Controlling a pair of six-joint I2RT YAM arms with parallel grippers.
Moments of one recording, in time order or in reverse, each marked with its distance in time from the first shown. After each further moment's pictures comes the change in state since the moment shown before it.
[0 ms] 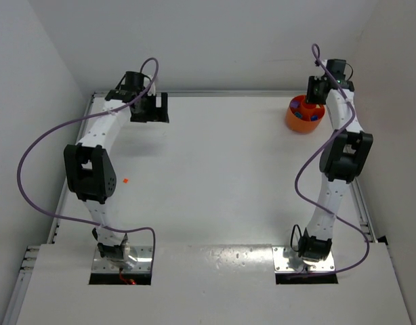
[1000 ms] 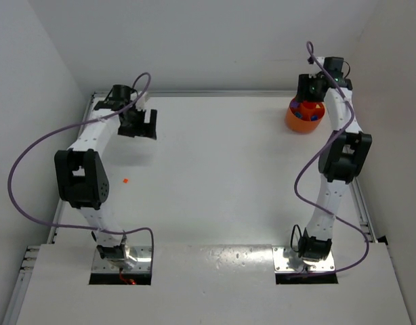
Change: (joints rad) left arm 0.069 -0.066 -0.160 -0.004 0.027 0.125; right arm 0.021 0.013 0.027 -0.013 -0.064 -0.042
